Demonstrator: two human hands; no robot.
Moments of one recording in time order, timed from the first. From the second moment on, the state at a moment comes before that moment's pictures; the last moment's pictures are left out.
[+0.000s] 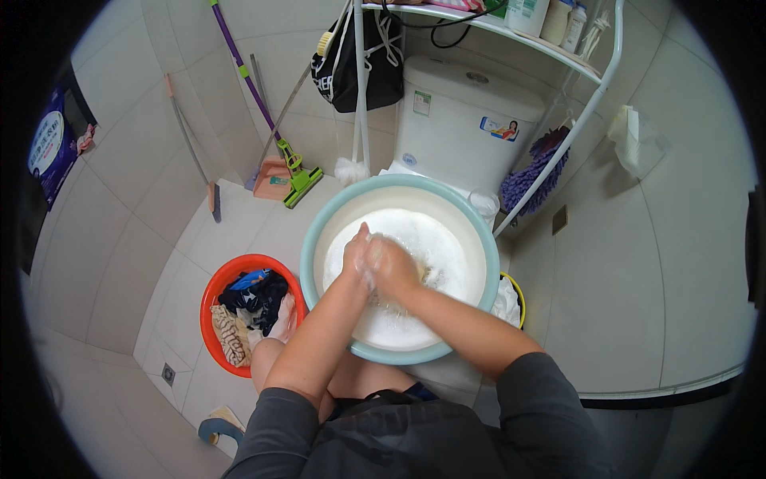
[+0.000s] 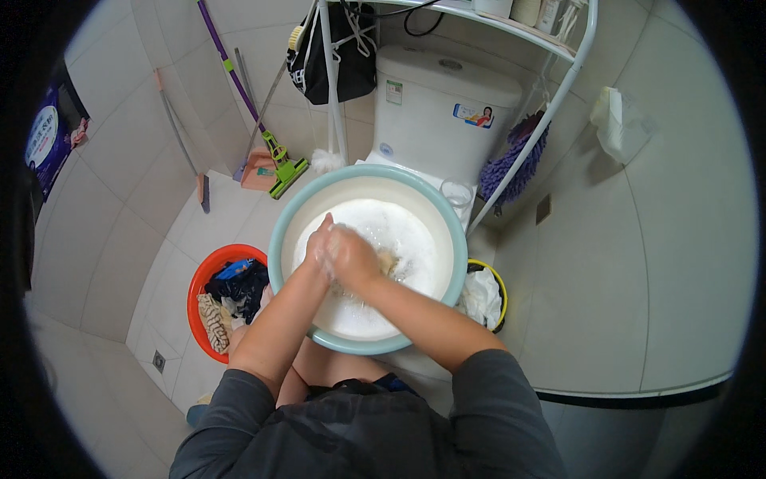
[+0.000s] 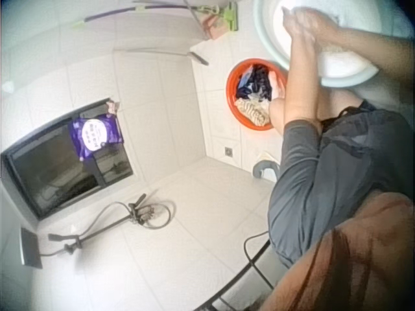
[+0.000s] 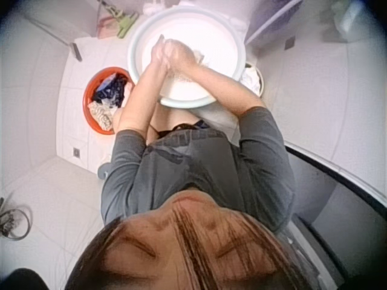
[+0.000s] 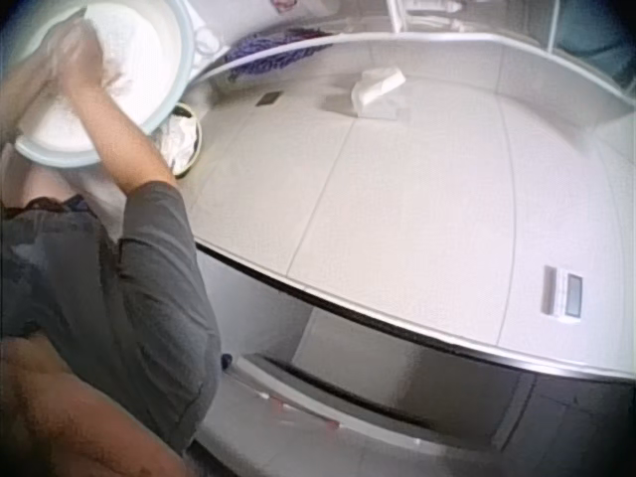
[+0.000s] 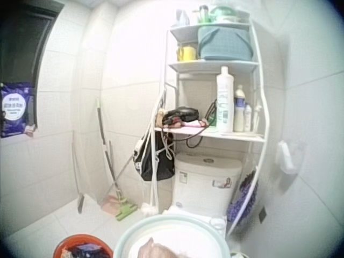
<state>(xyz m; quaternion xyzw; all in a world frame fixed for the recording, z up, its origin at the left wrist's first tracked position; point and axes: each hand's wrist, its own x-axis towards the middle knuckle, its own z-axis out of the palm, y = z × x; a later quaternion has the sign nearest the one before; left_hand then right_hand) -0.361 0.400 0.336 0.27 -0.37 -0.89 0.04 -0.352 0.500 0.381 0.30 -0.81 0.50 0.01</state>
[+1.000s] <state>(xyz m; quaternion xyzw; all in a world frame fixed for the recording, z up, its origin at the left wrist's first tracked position) -0.376 0.417 0.353 0.29 -0.35 -0.89 -0.02 -0.411 0.494 0.365 0.11 -0.88 0.45 -0.05</state>
